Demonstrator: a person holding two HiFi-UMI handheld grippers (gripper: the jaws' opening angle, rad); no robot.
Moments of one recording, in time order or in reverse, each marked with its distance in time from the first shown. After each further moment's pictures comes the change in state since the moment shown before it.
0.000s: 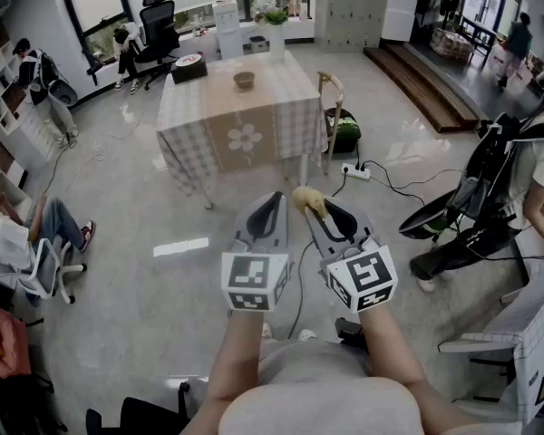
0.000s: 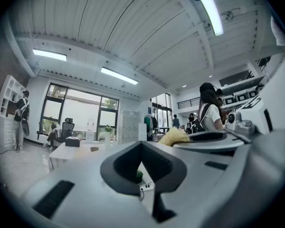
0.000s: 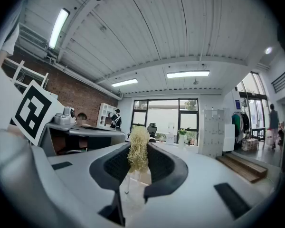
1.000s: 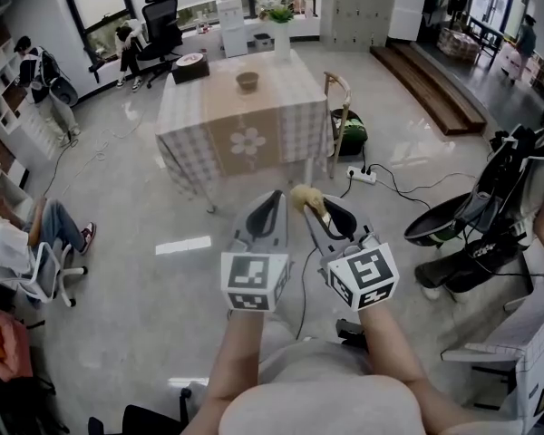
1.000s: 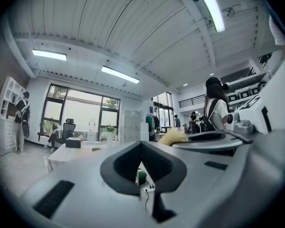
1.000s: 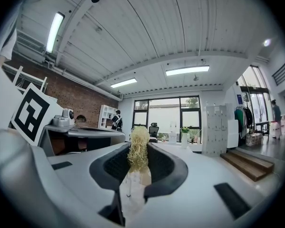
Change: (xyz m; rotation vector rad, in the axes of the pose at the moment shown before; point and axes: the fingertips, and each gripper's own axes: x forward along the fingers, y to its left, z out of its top) left arm 0.044 0.030 -0.011 0.018 0.003 0.008; right arm 0.051 -0.024 -0.015 0.045 -0.012 0.017
